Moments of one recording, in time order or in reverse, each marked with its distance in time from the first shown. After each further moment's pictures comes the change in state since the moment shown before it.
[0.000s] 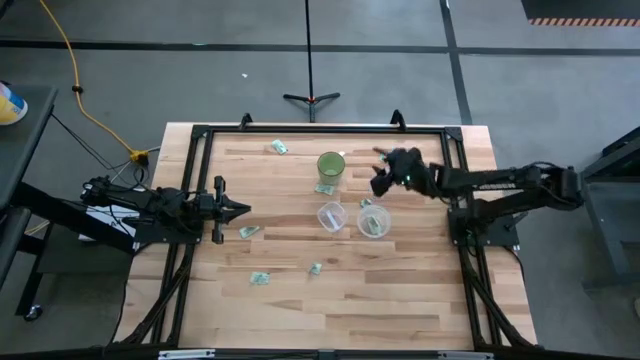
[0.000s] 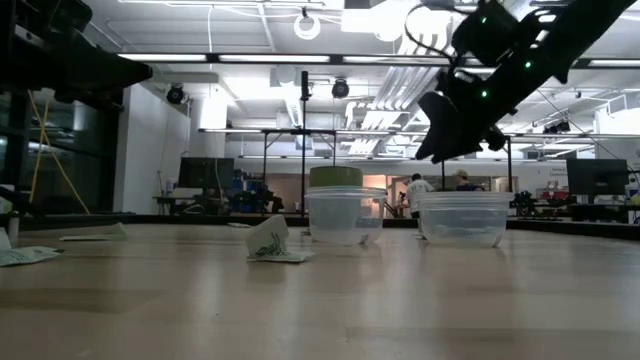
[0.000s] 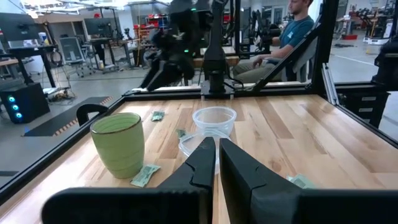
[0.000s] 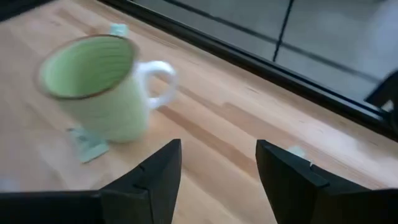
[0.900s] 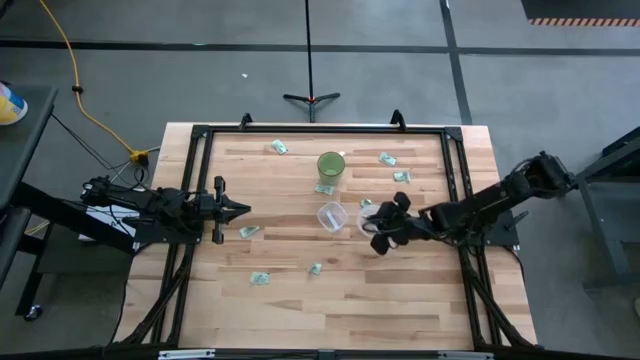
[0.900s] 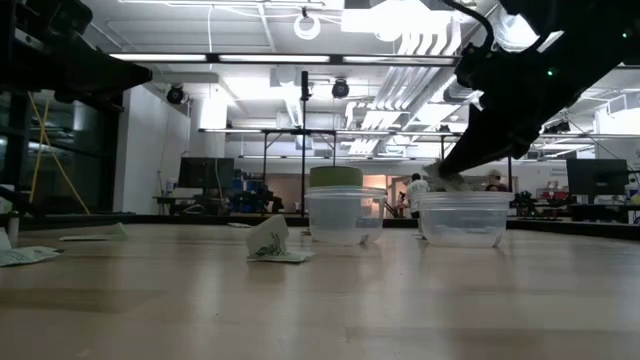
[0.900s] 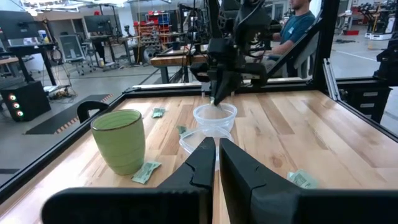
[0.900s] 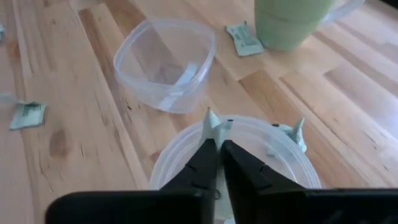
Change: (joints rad) left arm 0.000 0.000 0.000 -0.016 -0.002 0.002; right arm 0.593 0.124 -0.002 -0.059 0.121 0.212
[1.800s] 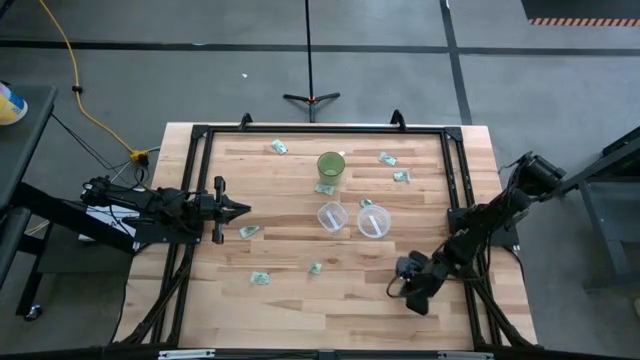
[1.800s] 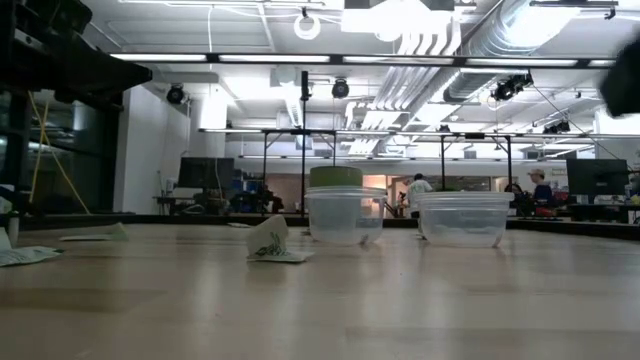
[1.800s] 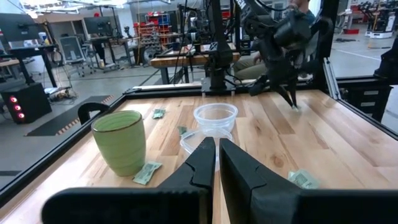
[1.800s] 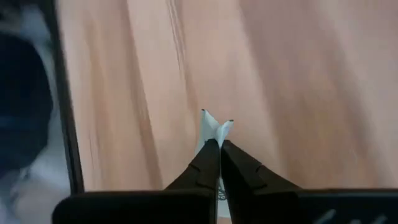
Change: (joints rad) left arm 0.000 0.000 0.000 0.002 0.000 0.011; right arm 0.452 0.087 -0.001 -0.033 -0.465 0.444
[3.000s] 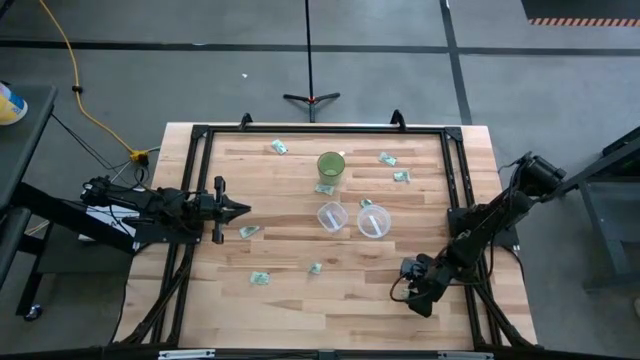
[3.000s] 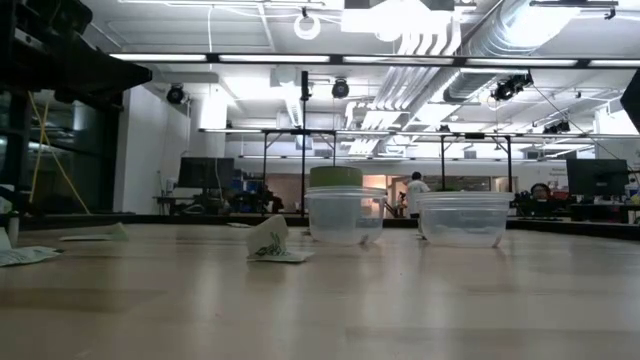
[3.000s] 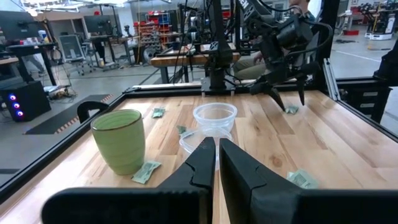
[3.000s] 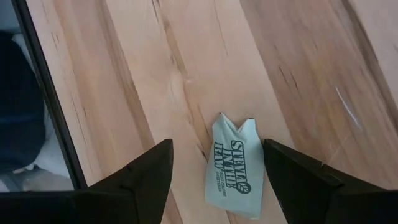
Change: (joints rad) left arm 0.000 0.000 0.000 -0.002 0.000 -0.011; right arm 0.074 0.052 0.006 -0.071 -0.087 0.197
